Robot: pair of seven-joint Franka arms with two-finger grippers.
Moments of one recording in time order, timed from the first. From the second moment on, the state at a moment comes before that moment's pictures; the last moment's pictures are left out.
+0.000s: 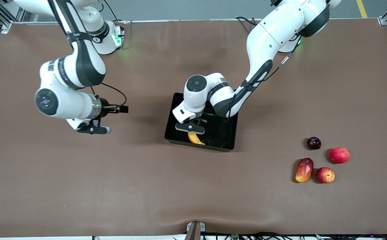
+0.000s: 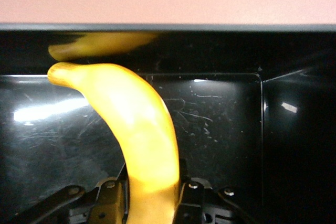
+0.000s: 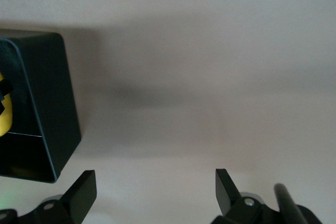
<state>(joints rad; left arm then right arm) -0.46 0.87 -0.45 -1.44 0.54 2.36 -0.92 0.36 0.27 -0.08 -1.85 0.29 1.85 0.26</state>
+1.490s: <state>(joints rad) 0.08 0.52 -0.62 -1.61 0.41 2.11 -0.28 0.73 0.44 -0.07 -1.97 0.29 2.45 0.73</state>
